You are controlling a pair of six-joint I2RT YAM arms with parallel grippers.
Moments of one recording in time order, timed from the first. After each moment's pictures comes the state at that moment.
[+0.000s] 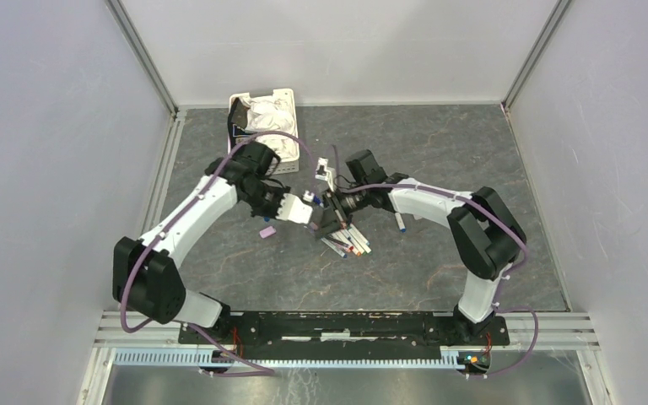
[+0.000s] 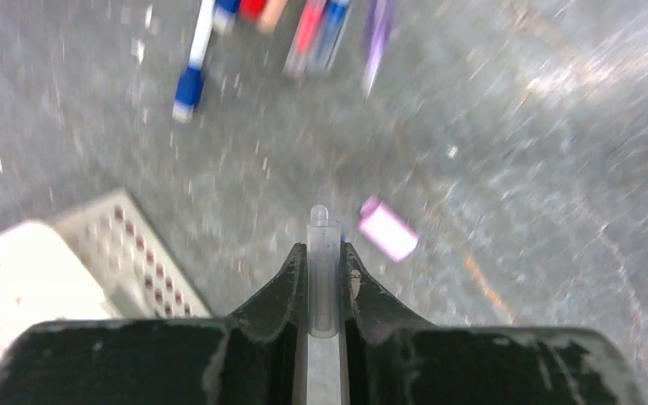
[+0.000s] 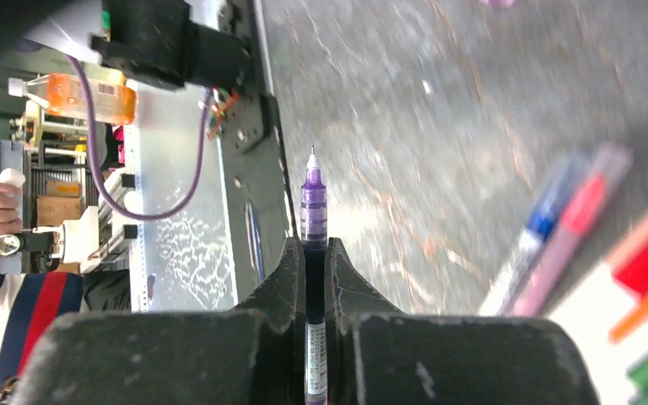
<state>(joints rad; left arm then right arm) -0.47 1.43 1.18 -1.02 0.41 1.47 0.68 1.85 1.21 -0.14 -1.01 0.20</state>
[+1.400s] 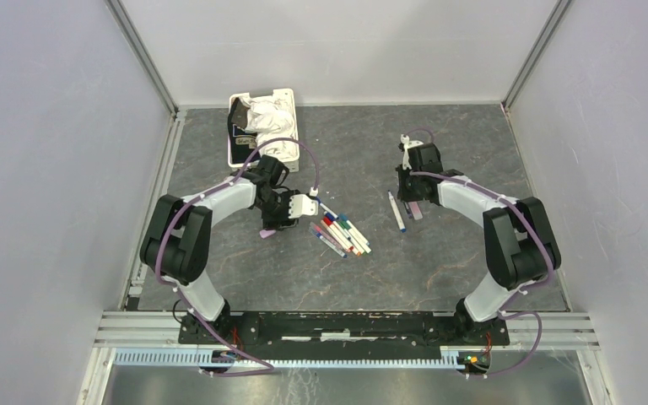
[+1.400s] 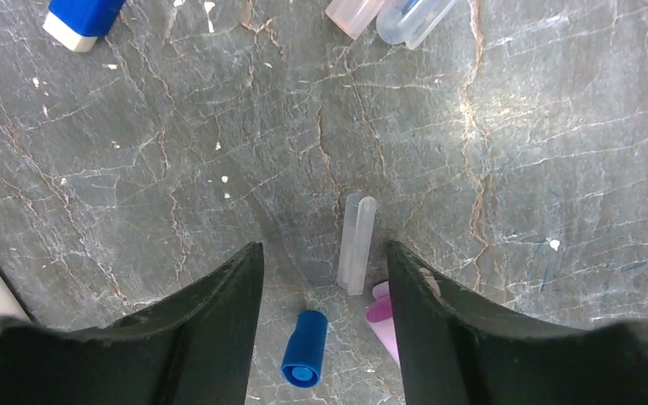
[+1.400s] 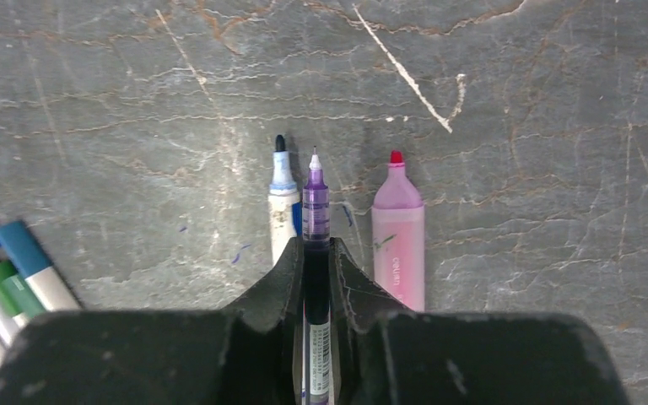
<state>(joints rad) -0.38 1.71 1.02 -0.61 0.32 1.22 0.31 1.65 0.98 -0.24 -0.01 0.16</state>
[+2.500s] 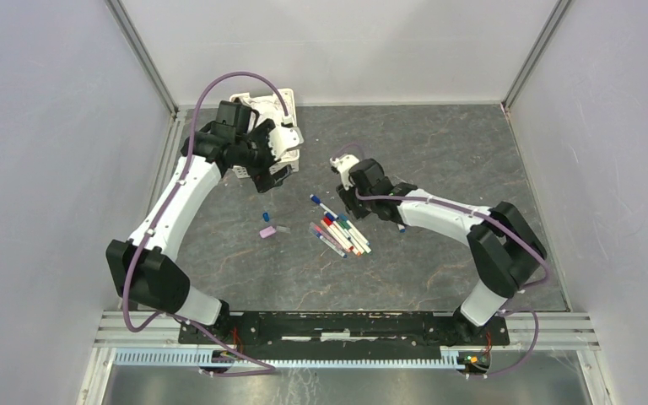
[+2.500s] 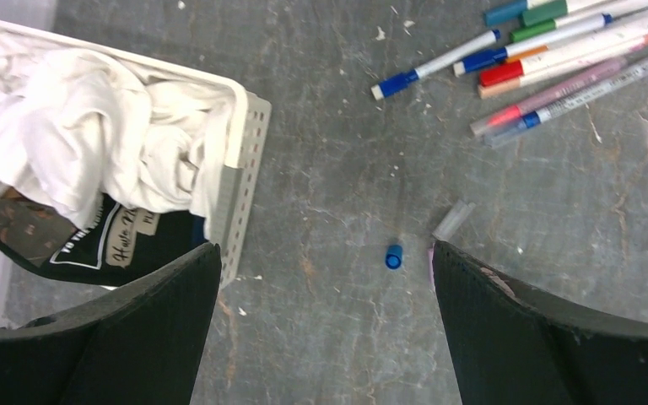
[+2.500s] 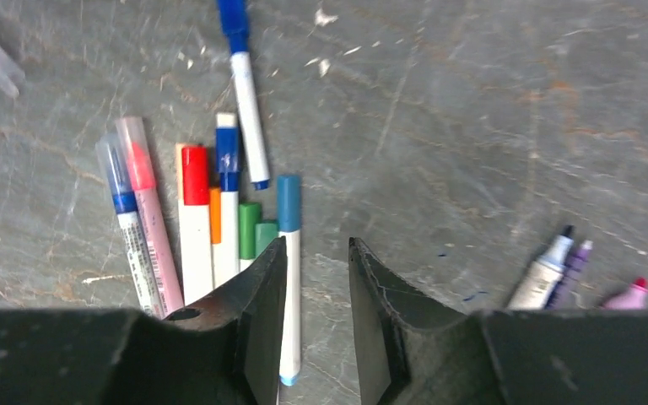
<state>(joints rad) -0.29 1.48 1.47 -0.87 0.39 0.86 0.70 1.65 1.05 -0.19 0.06 0.02</state>
